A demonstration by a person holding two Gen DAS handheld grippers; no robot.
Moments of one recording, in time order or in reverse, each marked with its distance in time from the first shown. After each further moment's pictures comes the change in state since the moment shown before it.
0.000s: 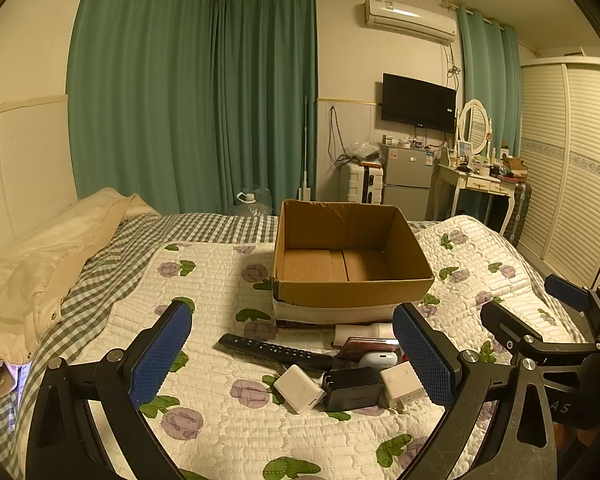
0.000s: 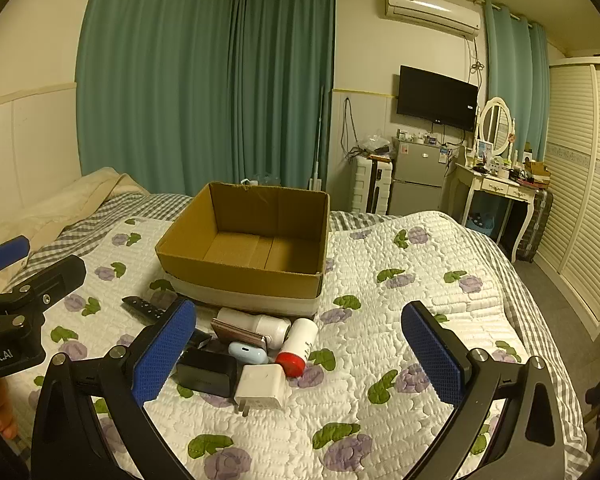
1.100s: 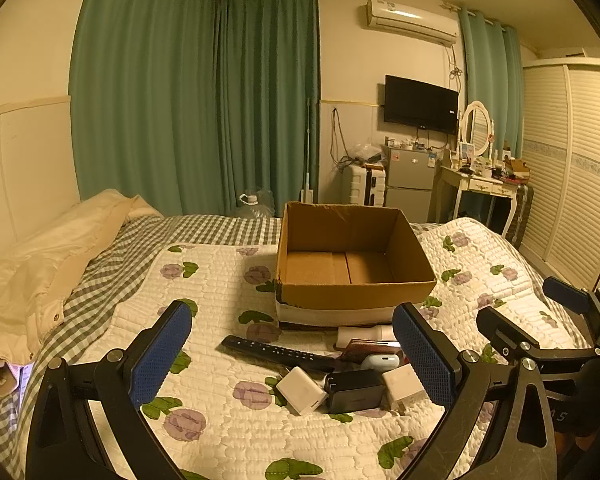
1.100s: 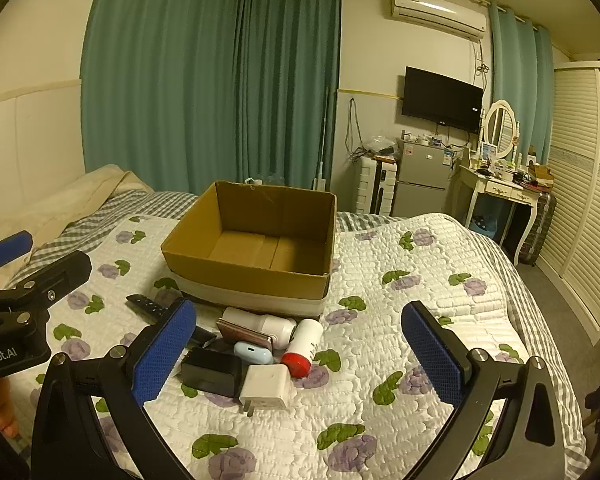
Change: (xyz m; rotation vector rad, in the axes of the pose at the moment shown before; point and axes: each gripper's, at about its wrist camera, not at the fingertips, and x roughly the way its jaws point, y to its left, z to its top) left arm 0.001 0.005 0.001 -0.003 -0.006 0.005; right arm 0.001 0.007 0.002 -0.015 0.008 0.008
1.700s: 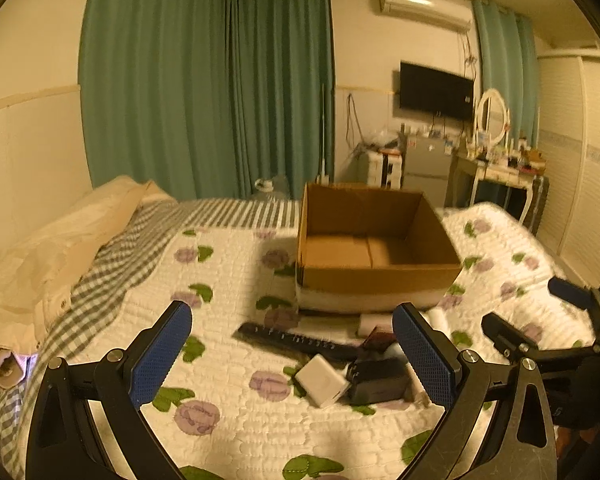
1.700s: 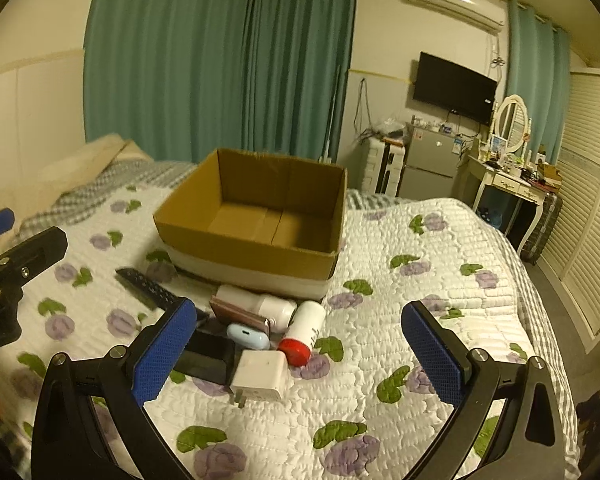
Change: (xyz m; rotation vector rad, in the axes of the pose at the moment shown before) left arm 0.025 0.003 -0.017 0.012 0.063 0.069; right arm 0.041 0.004 -0.012 -0.067 0.109 0.006
